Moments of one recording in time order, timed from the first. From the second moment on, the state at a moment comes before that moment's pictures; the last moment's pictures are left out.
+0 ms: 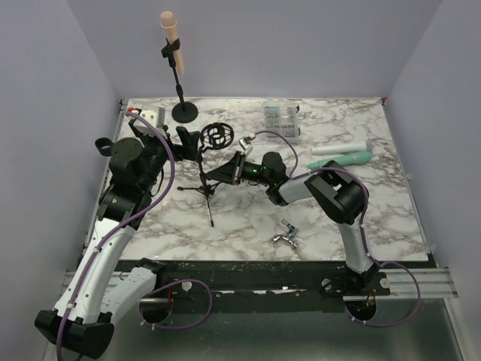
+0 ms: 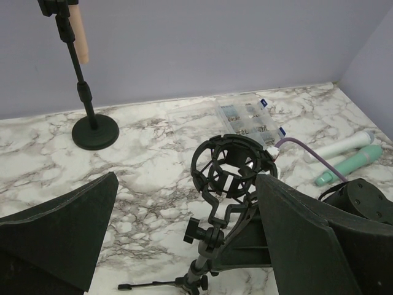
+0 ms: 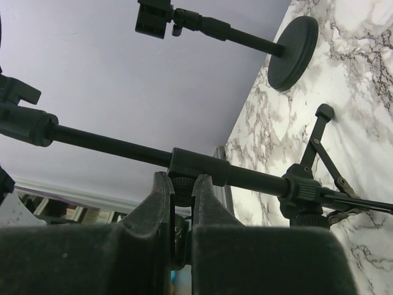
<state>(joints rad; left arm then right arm) -0.31 0.86 1.01 -0.15 0.03 -0.16 0.73 2.14 1.06 1.19 -0.62 1.30</state>
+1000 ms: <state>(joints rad) -0.31 0.86 1.01 -0.15 0.03 -0.16 0.94 1.86 1.00 0.82 -0.11 0.44</state>
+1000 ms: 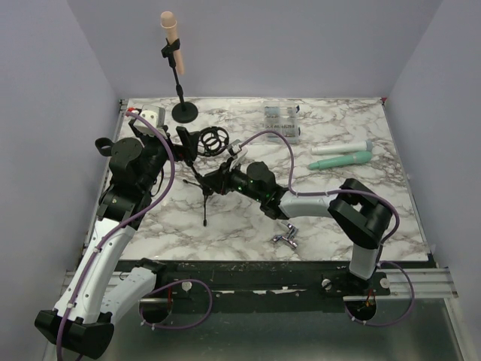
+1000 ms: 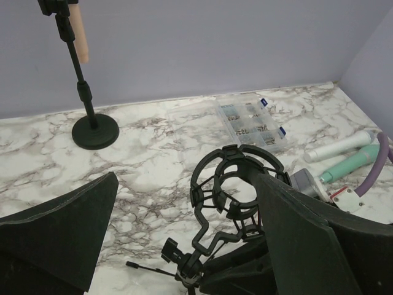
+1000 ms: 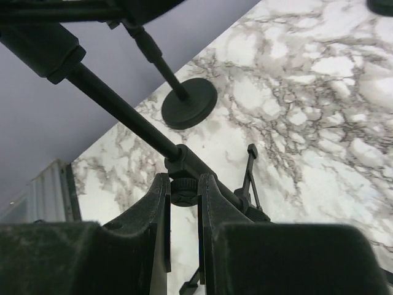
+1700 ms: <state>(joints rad) -0.31 0.86 1.01 -0.15 0.03 -0.16 0.93 1.90 0.95 0.96 -0.09 0.53</state>
